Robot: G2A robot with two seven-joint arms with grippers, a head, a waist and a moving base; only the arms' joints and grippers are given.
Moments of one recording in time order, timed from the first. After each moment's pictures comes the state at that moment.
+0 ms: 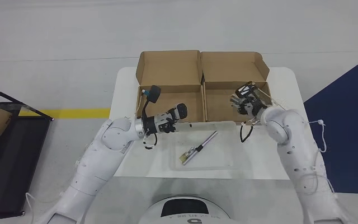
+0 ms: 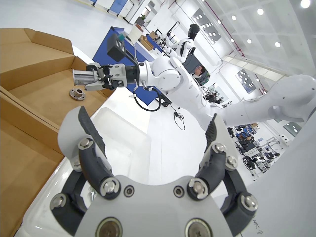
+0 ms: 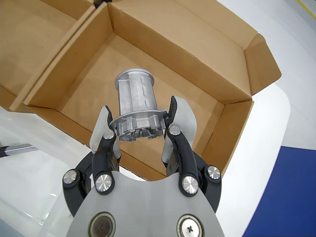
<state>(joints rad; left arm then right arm) 1.26 -1.20 -1.11 -1.56 0.08 -0.76 -0.69 -1.31 -1.08 1.38 -1.62 -1.29 -0.33 0.75</state>
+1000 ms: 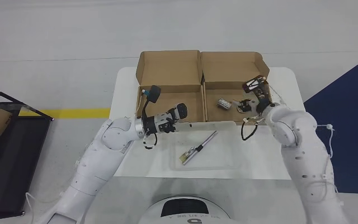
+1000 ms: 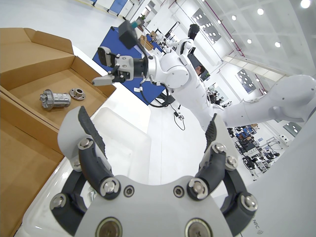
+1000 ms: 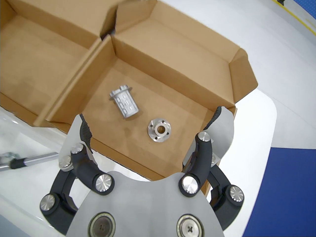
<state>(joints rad) 1.26 -1.20 -1.11 -1.56 0.08 -0.76 -0.70 -1.42 -1.08 1.53 -1.79 -1.12 -0.32 0.61</state>
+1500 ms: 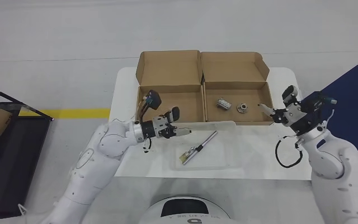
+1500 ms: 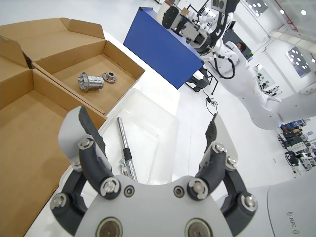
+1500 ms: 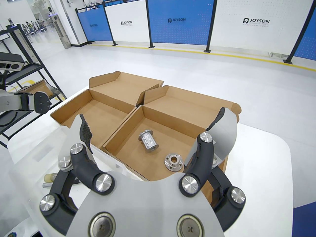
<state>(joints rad) 1.35 -1.18 -1.18 -1.69 0.40 -0.67 -0.63 -1.76 -1.06 1.89 -1.90 -0.85 -0.64 0.17</state>
